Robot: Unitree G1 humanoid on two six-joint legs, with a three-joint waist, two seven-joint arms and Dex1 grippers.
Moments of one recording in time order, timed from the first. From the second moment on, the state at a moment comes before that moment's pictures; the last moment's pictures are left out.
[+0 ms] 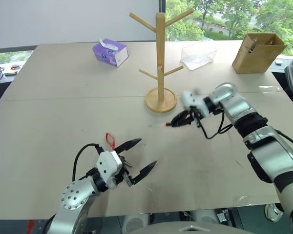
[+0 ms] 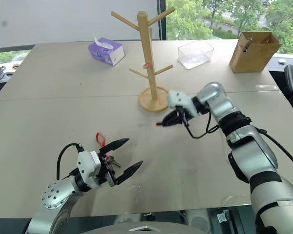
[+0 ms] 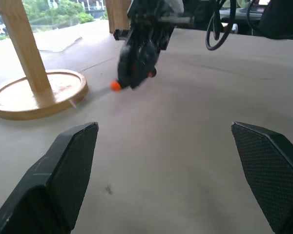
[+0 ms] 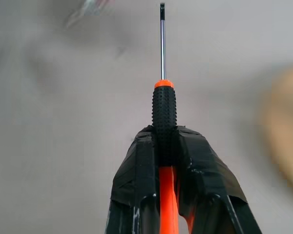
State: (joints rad) left arm 0.32 0.47 -0.03 -0.44 -0.35 -0.13 -0.78; right arm -1.05 -0.44 0.36 0.74 0.16 0.10 1.49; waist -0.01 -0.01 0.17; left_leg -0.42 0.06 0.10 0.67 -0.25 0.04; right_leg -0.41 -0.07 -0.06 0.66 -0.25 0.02
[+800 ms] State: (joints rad) left arm 0.23 0.46 -0.04 -0.43 -0.36 -0.09 -0.77; right arm -1.19 -0.68 -0.05 1.35 0.03 0.24 0.54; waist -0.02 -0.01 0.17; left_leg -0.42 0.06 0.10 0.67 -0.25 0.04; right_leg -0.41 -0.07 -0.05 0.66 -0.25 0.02
